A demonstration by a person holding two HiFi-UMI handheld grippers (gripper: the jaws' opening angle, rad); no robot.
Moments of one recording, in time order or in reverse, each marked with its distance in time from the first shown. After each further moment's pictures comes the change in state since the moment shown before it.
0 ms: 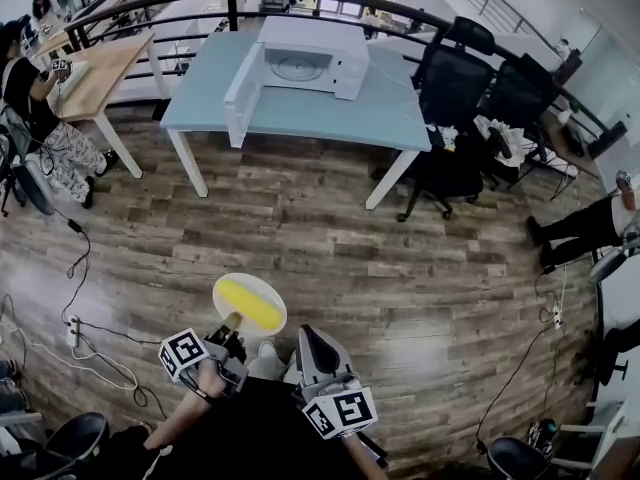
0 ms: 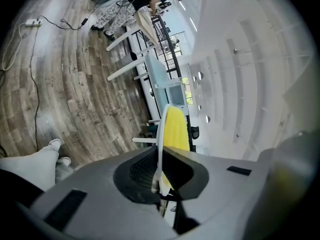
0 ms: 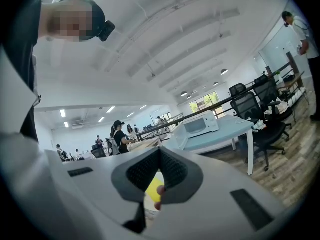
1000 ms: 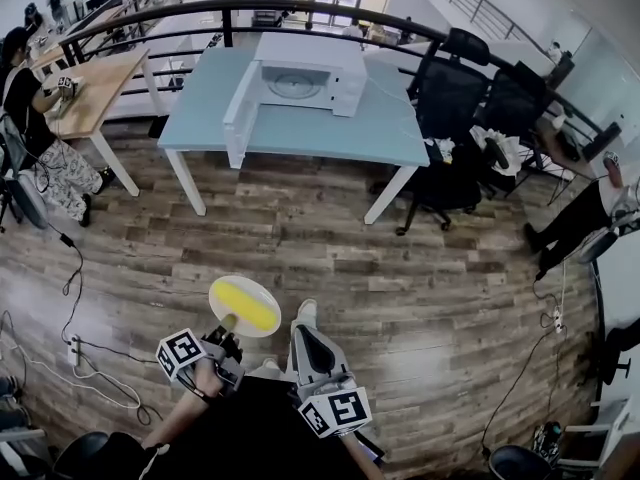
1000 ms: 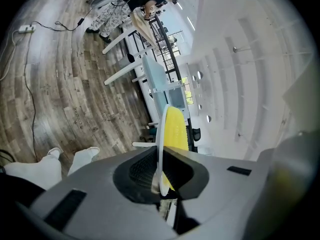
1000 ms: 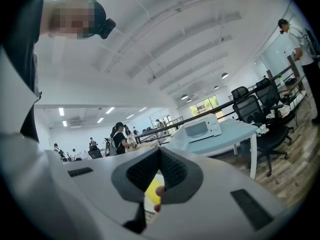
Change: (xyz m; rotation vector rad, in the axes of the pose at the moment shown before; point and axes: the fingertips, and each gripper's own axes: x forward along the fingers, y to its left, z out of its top) left arm 0.028 -0.005 0.056 0.035 -0.004 0.011; right arm 0.052 0.001 0.007 -0.026 -0.037 -0.010
